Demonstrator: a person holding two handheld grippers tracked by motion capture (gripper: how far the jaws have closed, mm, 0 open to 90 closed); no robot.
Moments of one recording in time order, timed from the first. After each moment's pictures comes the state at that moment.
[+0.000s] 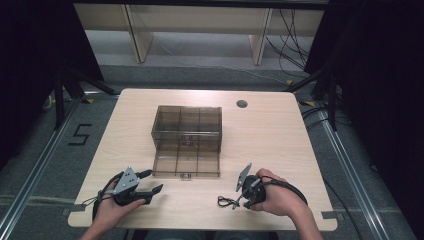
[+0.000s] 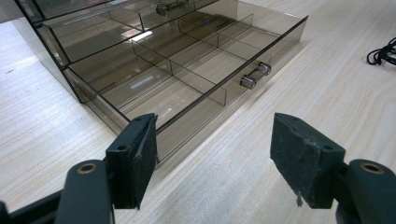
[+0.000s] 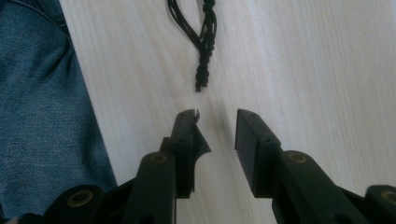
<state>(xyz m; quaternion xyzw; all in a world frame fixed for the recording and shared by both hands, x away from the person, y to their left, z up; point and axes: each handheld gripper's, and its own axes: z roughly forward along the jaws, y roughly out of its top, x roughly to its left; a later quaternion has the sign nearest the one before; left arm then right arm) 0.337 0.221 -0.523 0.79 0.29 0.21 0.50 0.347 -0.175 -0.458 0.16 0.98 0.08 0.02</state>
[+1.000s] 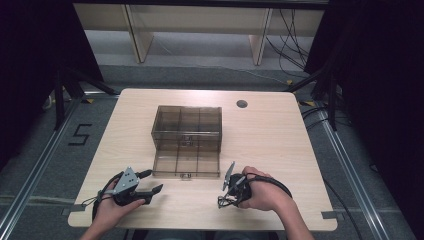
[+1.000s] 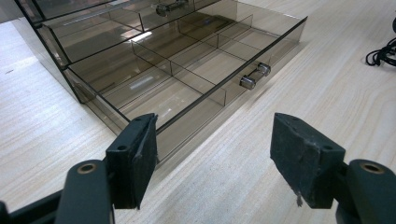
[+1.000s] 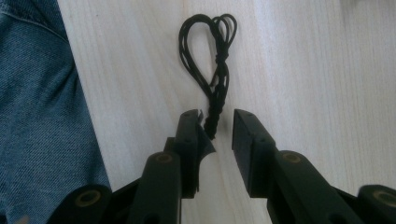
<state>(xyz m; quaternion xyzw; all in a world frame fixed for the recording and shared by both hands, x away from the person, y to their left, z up) 0.336 0.221 -0.523 0.79 0.29 0.21 0.50 0.358 -0.140 -0.462 0.13 0.99 0.05 0.00</state>
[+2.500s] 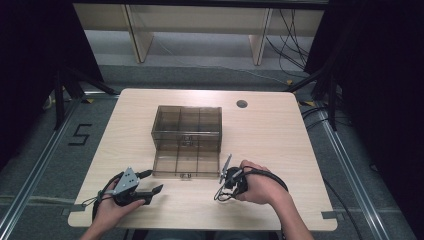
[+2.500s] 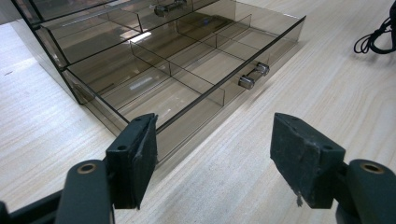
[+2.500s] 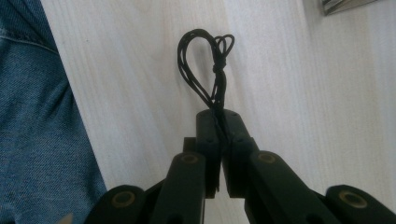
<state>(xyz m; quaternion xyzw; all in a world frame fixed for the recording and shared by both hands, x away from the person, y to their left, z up) 0.336 0.221 -0.523 0.79 0.29 0.21 0.50 0.371 -0.132 -0.450 0.14 0.99 0.05 0.00</state>
